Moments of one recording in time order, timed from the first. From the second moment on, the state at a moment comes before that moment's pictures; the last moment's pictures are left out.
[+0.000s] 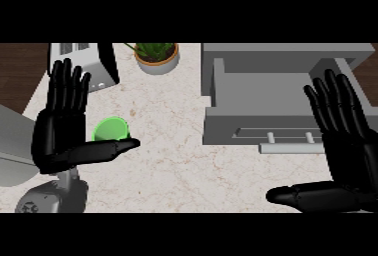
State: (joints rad) left arm -0.19 0.02 0.03 -1.78 0.08 0.15 -0.03; right arm -0.08 -0.06 0.01 -2.04 -0.10 0.07 0.10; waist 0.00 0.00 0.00
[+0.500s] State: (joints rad) left arm -0.14 0.01 0.02 -1.71 0.08 0.18 -0.08; right arm -0.08 -0.07 -0.02 -2.06 -0.11 0.08 0.11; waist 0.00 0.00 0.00
